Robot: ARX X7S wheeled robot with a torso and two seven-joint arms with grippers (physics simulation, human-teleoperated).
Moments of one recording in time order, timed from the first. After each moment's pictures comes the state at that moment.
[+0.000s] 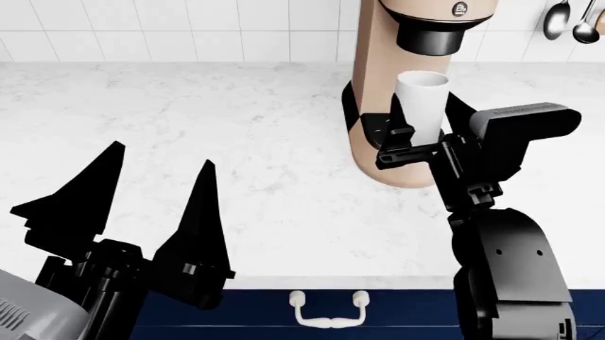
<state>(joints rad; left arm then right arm) -0.11 -0.63 0.22 0.93 -0.67 -0.16 -0.41 0.59 0.13 0.05 -0.19 0.16 0.40 -0.19</state>
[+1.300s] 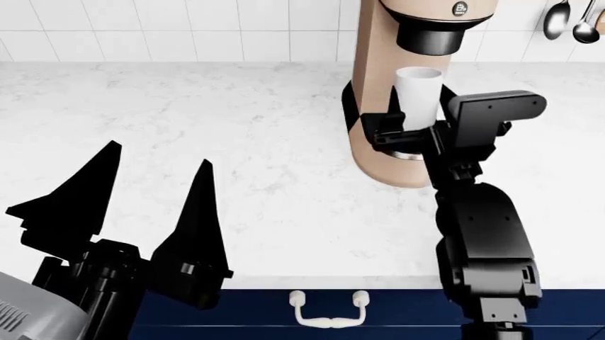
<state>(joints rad) -0.11 -0.65 0.23 0.93 -0.67 -0.14 -0.43 0.74 0.15 -0.03 0.20 0.11 0.19 -0.10</state>
